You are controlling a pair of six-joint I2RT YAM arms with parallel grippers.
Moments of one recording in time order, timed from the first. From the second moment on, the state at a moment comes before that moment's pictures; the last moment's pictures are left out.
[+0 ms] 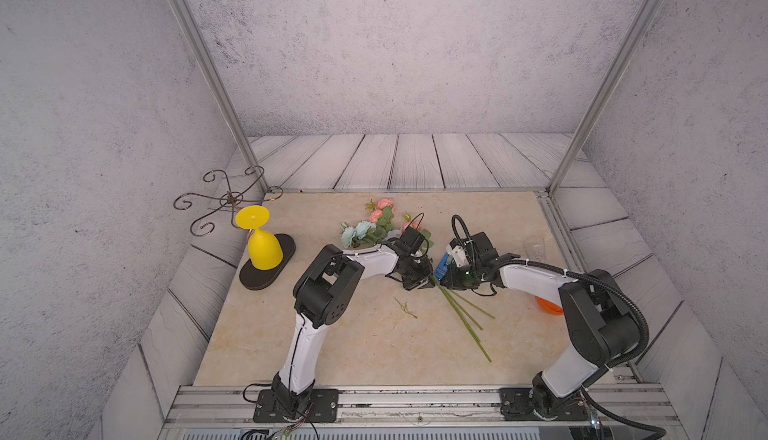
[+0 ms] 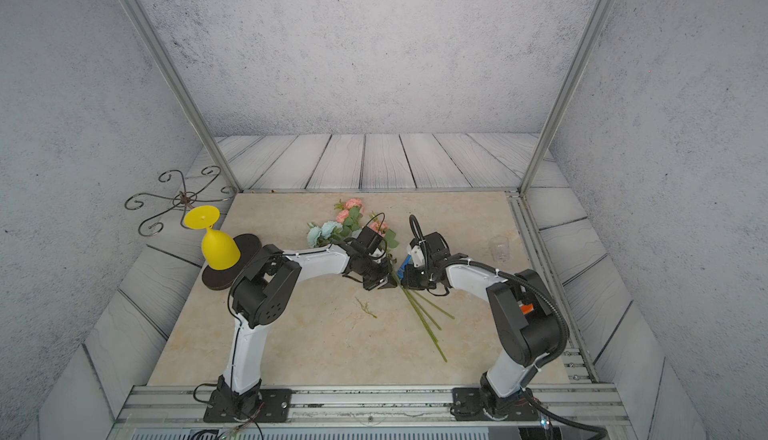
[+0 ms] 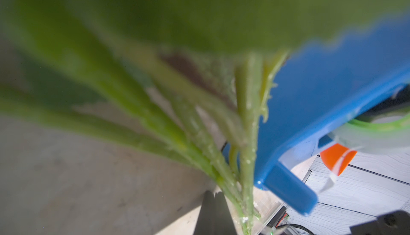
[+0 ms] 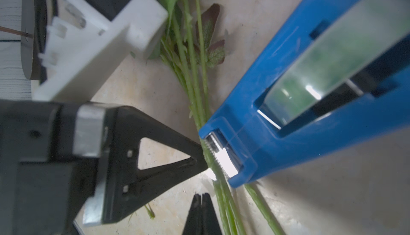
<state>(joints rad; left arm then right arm) -0.70 2.14 1.40 -0.34 0.53 -0.96 0.44 1.67 0.90 -0.29 -0.44 0.40</state>
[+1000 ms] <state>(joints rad) -0.70 2.14 1.39 -0.34 0.54 -0.96 0.53 1.73 0.86 -0.22 -0.32 0.38</state>
